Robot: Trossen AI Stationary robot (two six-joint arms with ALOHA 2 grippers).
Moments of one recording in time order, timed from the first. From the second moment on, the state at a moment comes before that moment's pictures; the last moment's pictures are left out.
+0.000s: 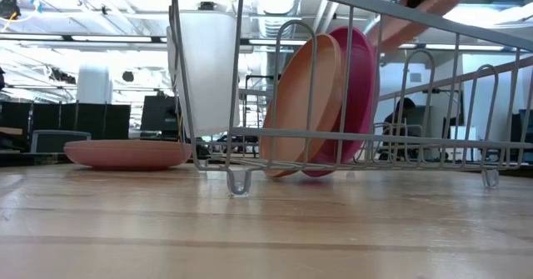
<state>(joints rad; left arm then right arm) 0.08 1.13 1.42 -0.26 -0.38 -1.24 0.06 1.27 1.52 -1.49 0.50 0.92</state>
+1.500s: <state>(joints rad) 0.12 1.18 1.42 -0.26 -0.35 -1.19 -0.01 1.49 1.46 -1.34 0.52 0.67</state>
